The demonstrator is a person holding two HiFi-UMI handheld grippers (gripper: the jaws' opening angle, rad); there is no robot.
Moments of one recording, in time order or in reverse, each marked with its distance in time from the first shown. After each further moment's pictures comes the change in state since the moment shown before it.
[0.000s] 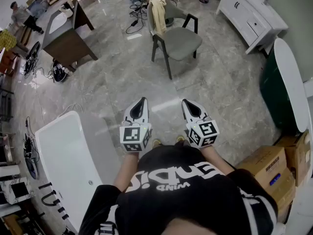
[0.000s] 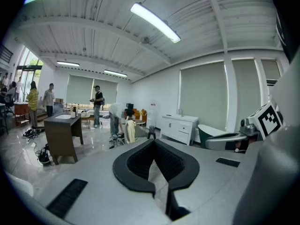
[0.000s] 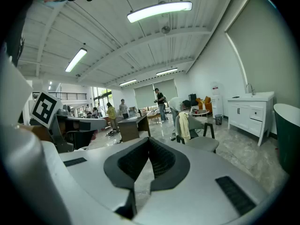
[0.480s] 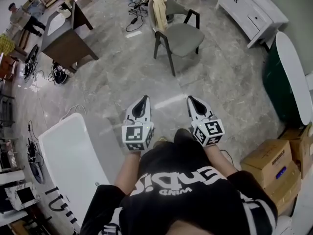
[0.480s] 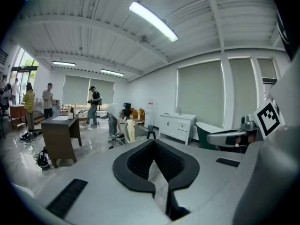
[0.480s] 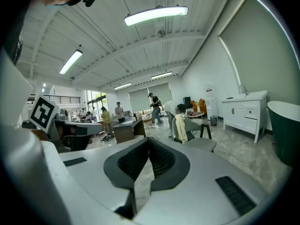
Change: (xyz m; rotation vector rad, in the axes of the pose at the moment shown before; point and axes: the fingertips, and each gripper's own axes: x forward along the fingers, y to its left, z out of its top) left arm -0.002 0.035 -0.007 0.028 0.011 -0.044; right arm 0.018 0.016 0.003 0.022 -0.052 -0.074
